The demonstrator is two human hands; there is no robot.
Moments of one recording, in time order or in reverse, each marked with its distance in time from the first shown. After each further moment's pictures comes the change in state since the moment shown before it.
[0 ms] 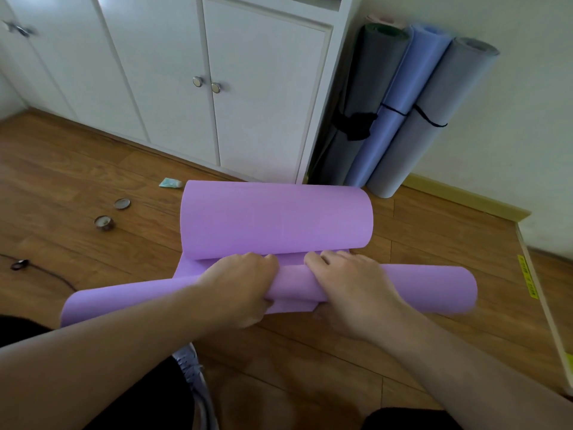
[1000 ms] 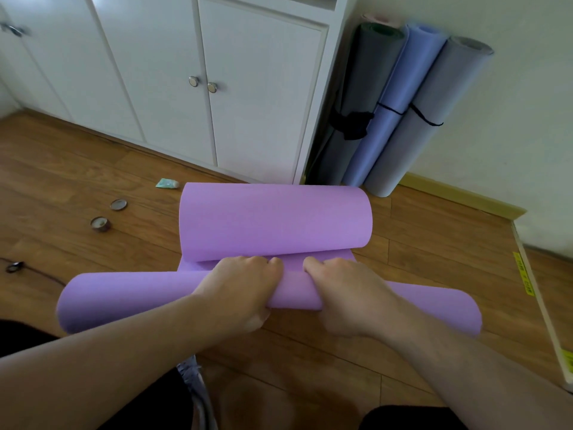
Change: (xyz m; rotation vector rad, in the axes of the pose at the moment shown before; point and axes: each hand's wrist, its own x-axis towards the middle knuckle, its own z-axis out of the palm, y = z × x) left_hand -0.003 0.010 0.002 0.120 0.087 0.026; right_hand 0.002 0.002 0.005 0.082 -0.054 0.002
